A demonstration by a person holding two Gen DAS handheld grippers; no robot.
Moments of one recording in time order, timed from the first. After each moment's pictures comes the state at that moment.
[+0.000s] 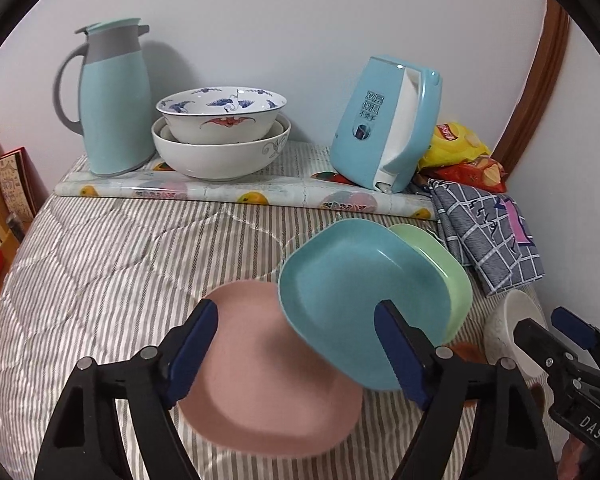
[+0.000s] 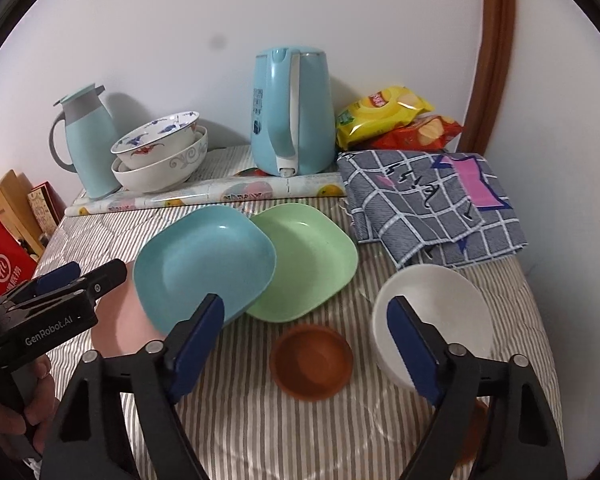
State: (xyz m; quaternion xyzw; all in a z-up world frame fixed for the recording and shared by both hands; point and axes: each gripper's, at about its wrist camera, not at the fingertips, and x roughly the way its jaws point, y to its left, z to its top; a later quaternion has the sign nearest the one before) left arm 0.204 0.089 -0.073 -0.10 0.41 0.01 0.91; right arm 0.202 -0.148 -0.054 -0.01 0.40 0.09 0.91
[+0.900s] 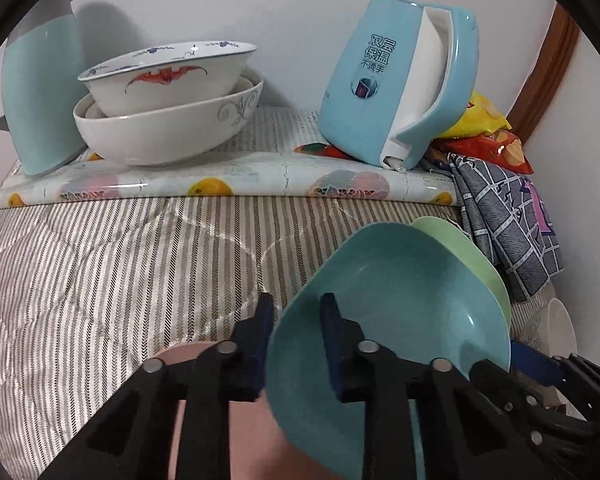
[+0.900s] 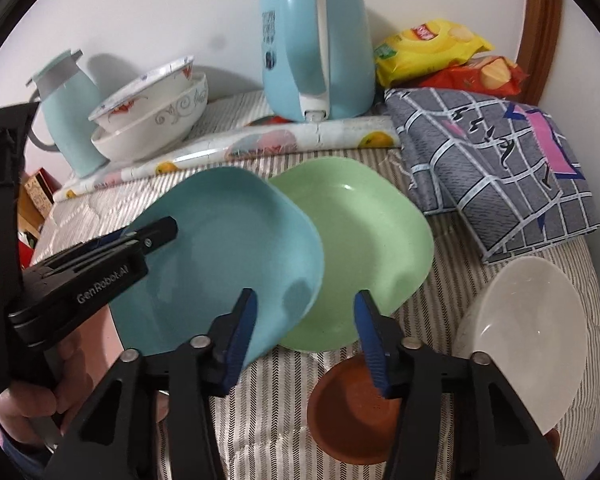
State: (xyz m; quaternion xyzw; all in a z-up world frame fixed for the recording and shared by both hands) left arm 0.280 0.082 -0.130 -0.09 0.46 -0.03 0.88; right arm 0.264 -0.113 -0.115 0.00 0.49 0.11 0.86
